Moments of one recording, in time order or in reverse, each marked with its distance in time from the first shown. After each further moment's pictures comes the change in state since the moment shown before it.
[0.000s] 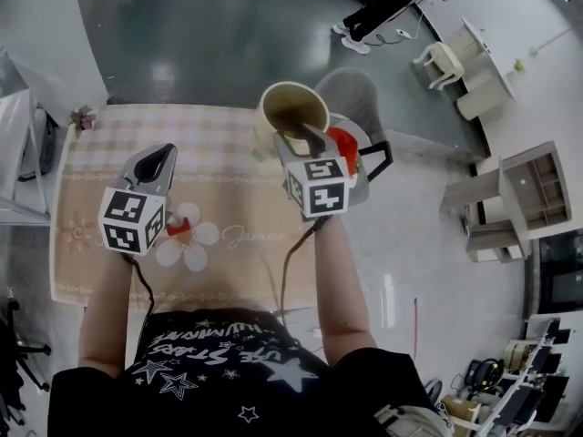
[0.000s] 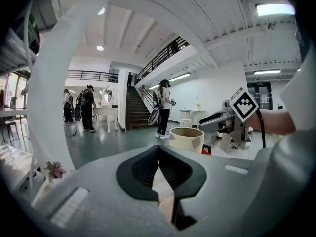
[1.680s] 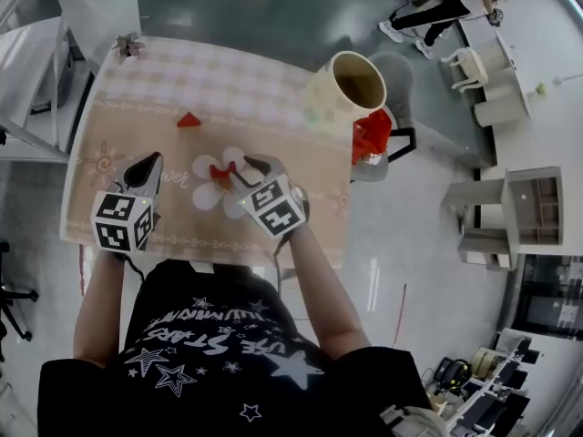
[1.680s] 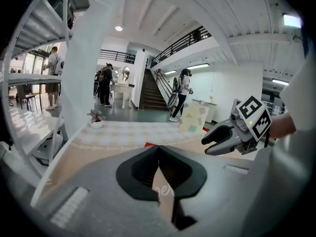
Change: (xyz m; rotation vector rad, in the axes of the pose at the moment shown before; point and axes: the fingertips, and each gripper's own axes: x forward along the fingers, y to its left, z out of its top) left arm -0.148 0.065 -0.151 -0.188 0.201 0.089; right arm -0.003 0.285 -0.117 -0.267 0.298 0.456
